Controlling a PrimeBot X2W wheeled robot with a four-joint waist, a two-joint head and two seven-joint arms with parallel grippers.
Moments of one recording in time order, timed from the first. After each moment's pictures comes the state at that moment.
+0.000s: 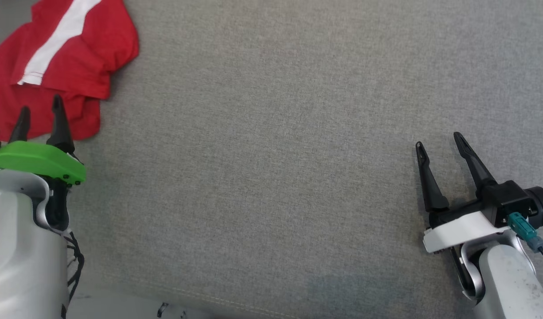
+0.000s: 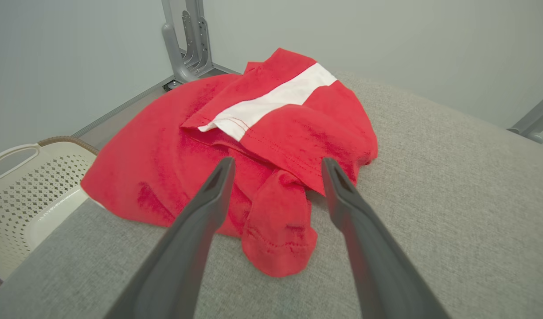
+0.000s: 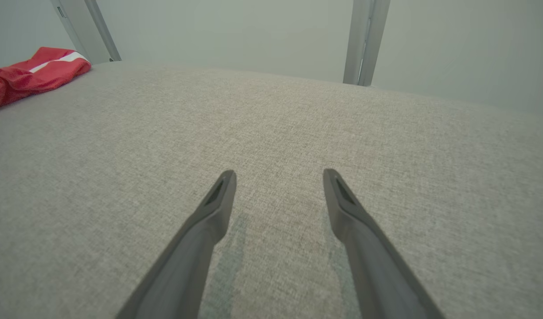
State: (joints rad) left arm -0.62 0.21 0.10 0.69 -0.45 -0.13 -0.12; right arm -0.17 -0.14 0.03 0.12 0.04 0.13 -0.26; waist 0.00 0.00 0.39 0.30
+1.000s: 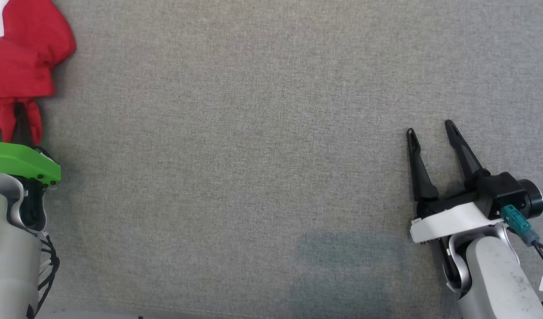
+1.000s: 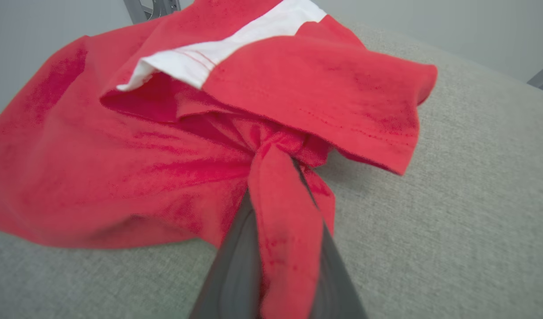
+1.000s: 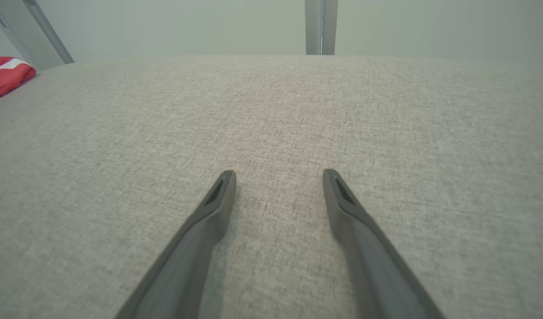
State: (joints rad) left arm -0.73 0.37 -0.14 0.91 -0.73 -0.13 -0.20; right arm -0.23 -0.09 0.04 0.14 0.05 0.13 -0.27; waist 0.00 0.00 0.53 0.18
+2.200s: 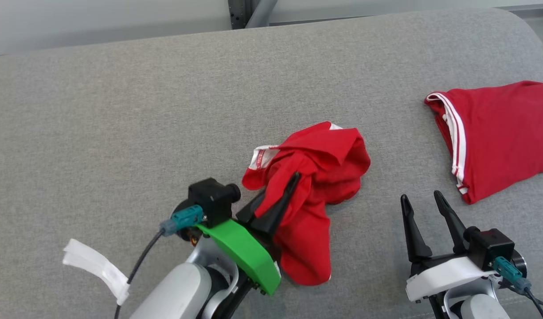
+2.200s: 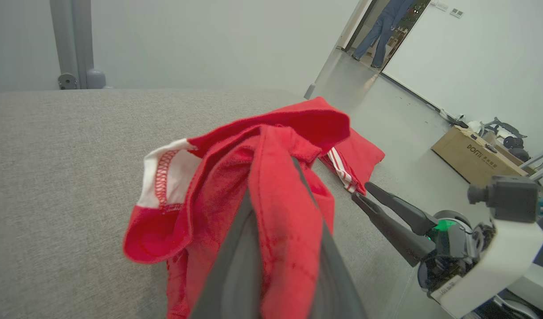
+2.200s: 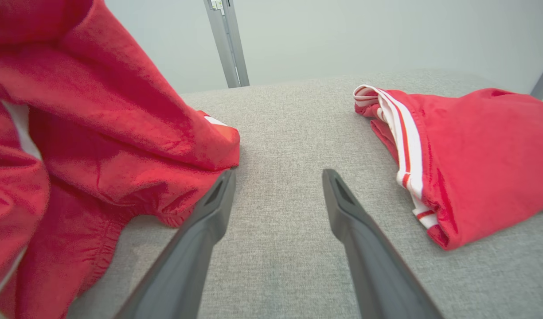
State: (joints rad) left arm -0.34 0.18 -0.66 -0.04 -0.67 -0.04 0.08; right arm -0.03 -0.05 0.04 0.16 0.16 0.13 -0.26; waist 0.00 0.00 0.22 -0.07
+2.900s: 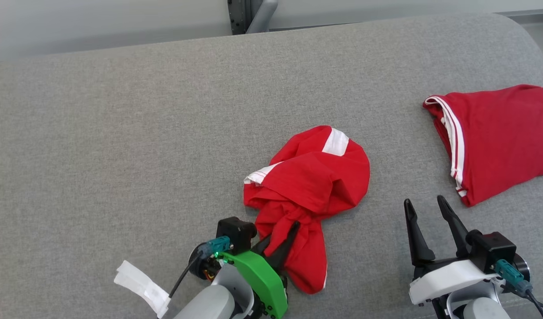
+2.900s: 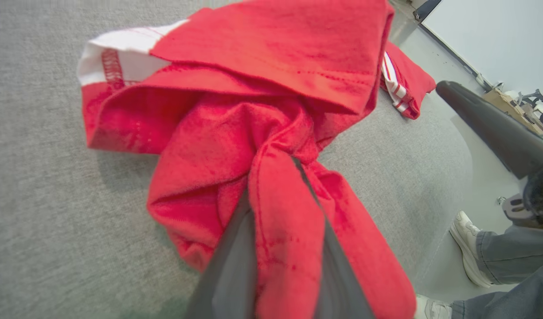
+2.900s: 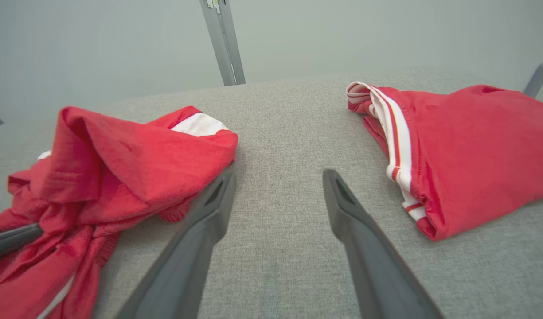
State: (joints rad) left arm -0.35 0.07 -0.77 0.48 -0.68 -0.10 -0.09; right arm -0.02 -0.05 0.03 0.18 0.16 0.13 -0.26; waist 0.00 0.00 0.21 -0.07
